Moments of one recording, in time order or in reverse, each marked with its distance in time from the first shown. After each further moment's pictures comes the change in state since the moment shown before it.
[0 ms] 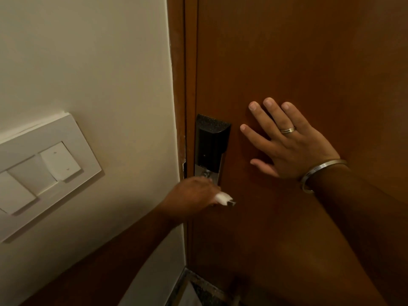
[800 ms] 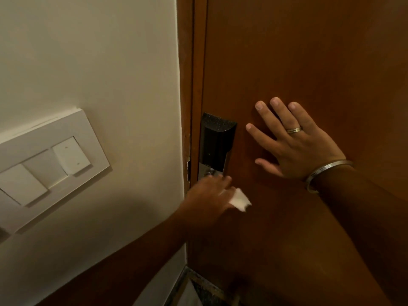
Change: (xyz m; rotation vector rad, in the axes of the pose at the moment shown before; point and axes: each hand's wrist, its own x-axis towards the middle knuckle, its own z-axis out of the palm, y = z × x) left_hand 0.010 0.031 0.013 0.189 -0.065 -0.055; right_hand 0.001 0.000 0.002 0.019 0.023 0.007
